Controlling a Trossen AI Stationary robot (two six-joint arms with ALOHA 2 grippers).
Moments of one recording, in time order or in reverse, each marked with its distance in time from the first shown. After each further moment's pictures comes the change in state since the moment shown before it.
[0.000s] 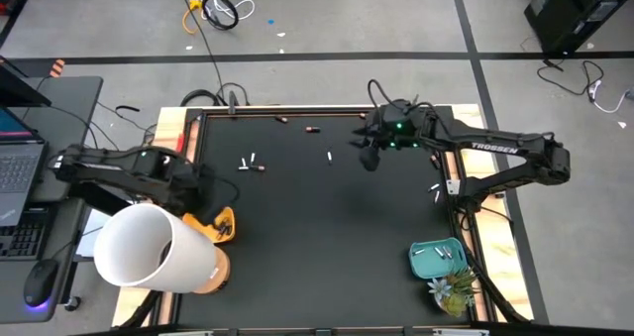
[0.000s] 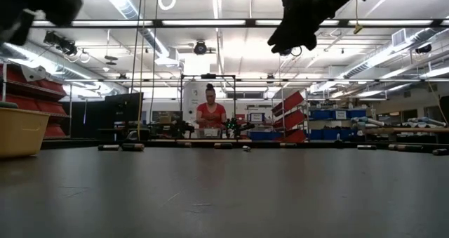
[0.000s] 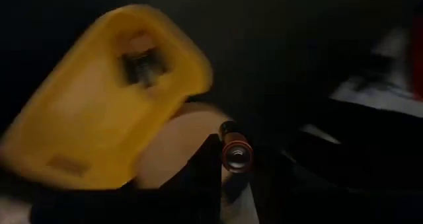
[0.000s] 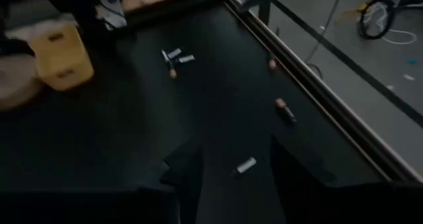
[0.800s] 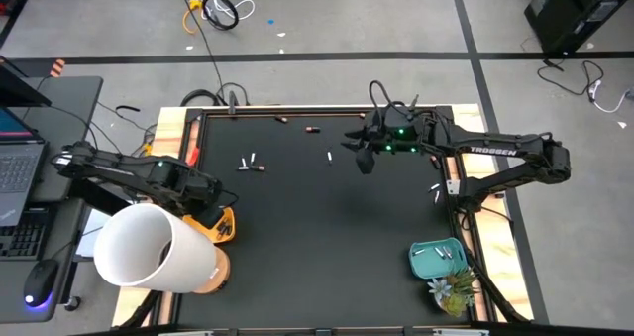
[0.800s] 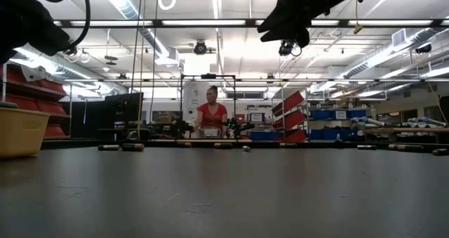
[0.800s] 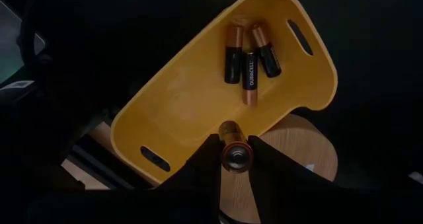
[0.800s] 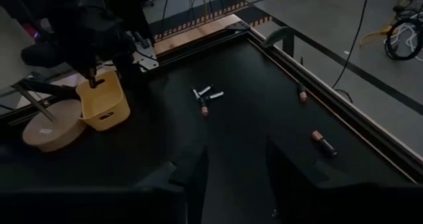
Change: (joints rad) left arm -0.054 0.039 -0.138 -0.096 -0.124 -0.071; right arm 0.048 0.001 -0.036 0.178 -0.008 0.096
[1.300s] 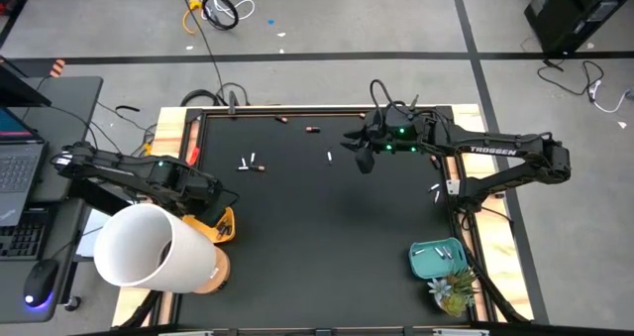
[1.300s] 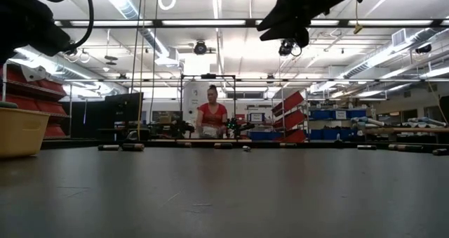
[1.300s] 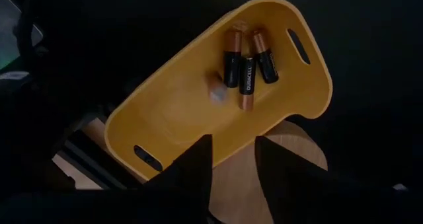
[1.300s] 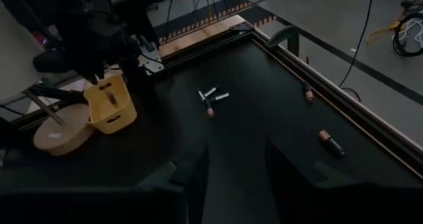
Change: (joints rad) left arm 0.000 0.000 0.000 0.012 0.001 -0.066; right arm 0.000 0.000 0.000 0.010 -0.020 0.026
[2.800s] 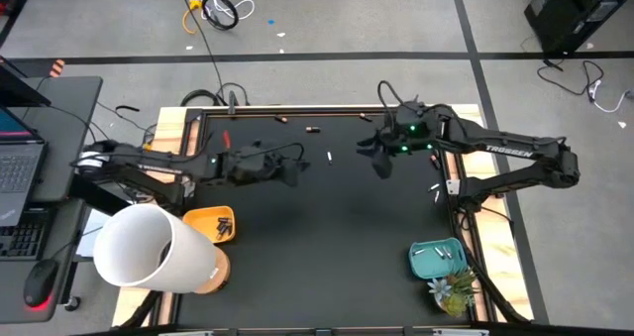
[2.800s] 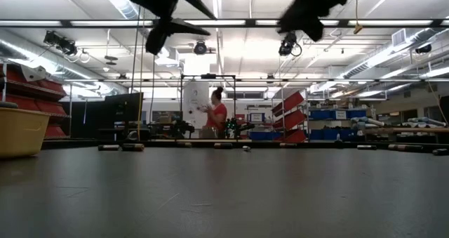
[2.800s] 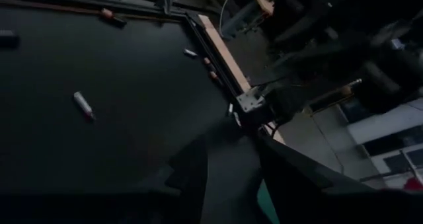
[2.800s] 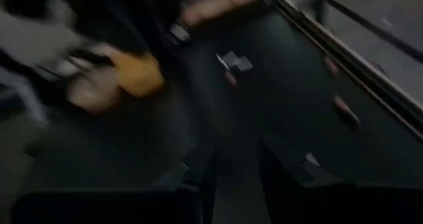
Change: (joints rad) left arm 0.197 0.449 0.147 1.377 -0.534 0.263; right arm -0.020 -0.099 0.044 -0.302 -0.102 -0.028
